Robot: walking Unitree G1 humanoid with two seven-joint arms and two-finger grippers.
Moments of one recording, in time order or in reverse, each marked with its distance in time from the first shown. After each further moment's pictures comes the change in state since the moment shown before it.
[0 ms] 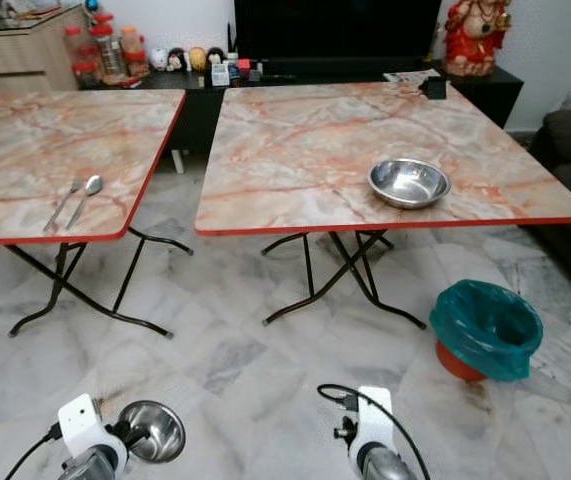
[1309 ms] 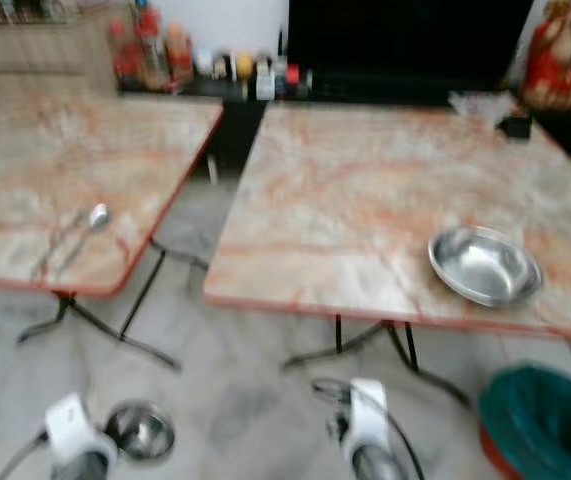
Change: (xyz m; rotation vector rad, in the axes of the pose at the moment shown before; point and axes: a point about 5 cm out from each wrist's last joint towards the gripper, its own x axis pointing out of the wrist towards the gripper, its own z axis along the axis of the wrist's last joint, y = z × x) left arm -0.001 0.019 0.006 -0.004 -0.019 0.080; right arm 0.003 0.020 0.005 0.012 -0.011 0.059
